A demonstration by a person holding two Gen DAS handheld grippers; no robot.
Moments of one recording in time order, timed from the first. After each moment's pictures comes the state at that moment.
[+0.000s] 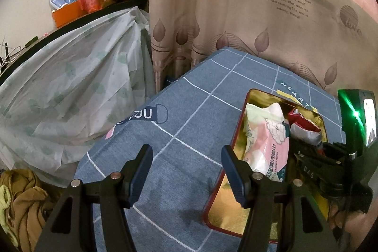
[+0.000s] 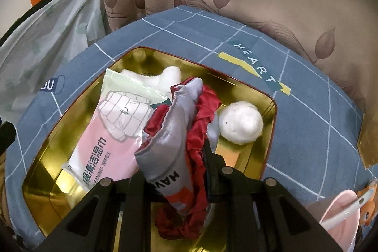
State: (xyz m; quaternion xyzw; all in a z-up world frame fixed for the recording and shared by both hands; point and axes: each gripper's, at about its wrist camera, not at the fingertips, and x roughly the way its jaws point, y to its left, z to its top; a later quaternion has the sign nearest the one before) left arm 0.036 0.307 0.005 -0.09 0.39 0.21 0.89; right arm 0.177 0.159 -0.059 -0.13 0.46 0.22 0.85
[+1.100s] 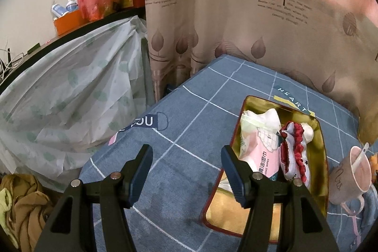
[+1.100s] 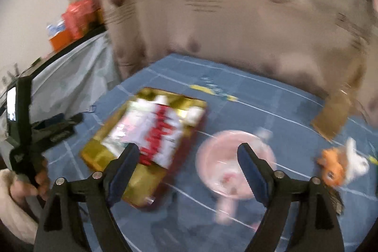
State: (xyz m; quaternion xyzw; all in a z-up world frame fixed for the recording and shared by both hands) left arm 0.033 0.301 0.012 -0.07 0.37 0.21 0.90; right arm 0.077 0.024 0.041 -0.03 0.37 0.22 0.90
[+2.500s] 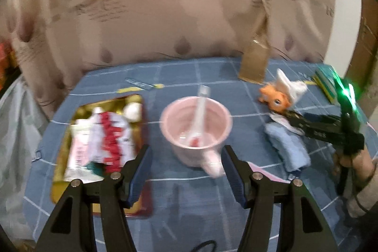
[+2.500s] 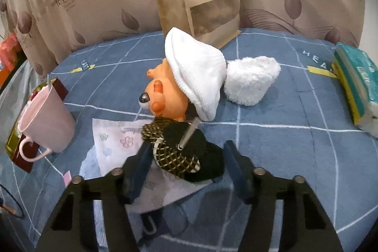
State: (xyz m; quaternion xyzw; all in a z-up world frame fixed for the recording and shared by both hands) left arm 0.030 0.053 0.024 0.06 0.39 -0.08 0.92; right arm 0.110 -0.222 -0.069 0.06 0.43 0.08 0.90
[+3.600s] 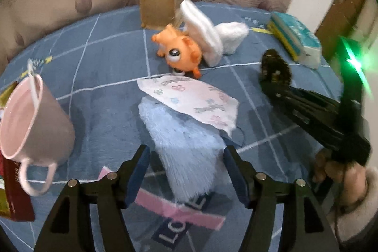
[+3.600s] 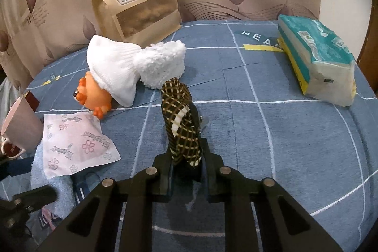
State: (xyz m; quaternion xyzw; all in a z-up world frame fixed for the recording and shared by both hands) left arm 0.072 -0.117 -0.054 0.06 0.52 -0.21 0.83; right arm 0.080 -0.299 -0.078 0.08 0.43 -0.01 0.90
